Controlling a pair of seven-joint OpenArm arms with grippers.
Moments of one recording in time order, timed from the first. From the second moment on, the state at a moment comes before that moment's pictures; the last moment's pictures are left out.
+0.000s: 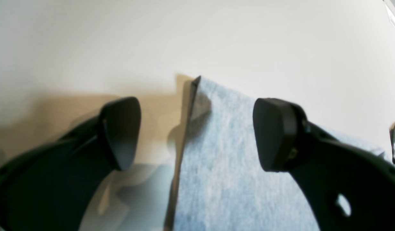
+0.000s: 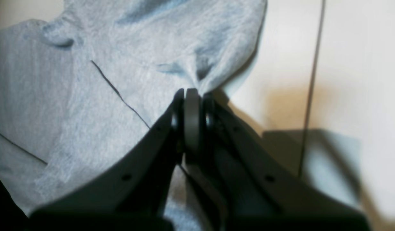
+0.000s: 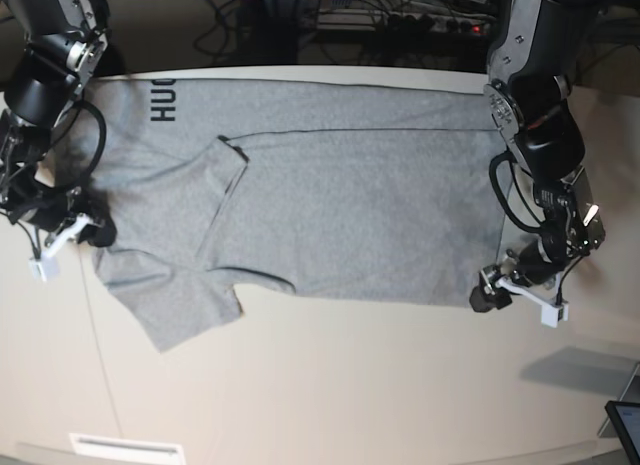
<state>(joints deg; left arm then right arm) -28.5 -18.6 -29.7 42.1 -20.1 -32.5 40.8 14.2 15.7 33.8 57.3 34.0 41.6 -62.9</state>
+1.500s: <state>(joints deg) -23.8 -19.9 -14.3 42.6 -27.6 -33.5 33.2 13.3 15.4 29.1 65.9 30.7 41.0 -65.1</state>
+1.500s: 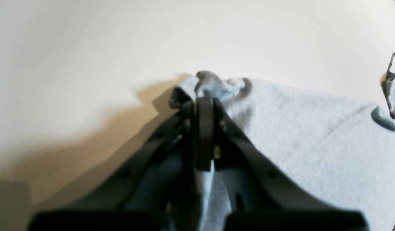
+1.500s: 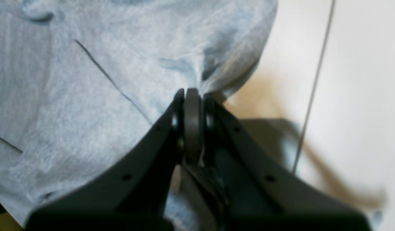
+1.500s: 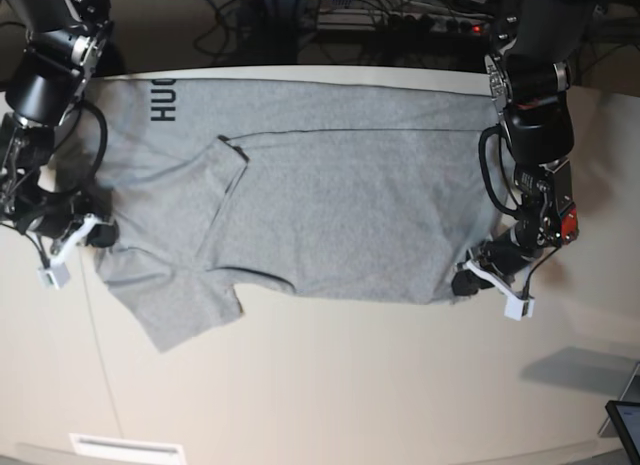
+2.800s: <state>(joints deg) -5.3 -23.3 -13.8 88.2 -24.8 -32.4 52.8 4.8 17.9 27.7 86.6 31.5 41.0 -65.8</state>
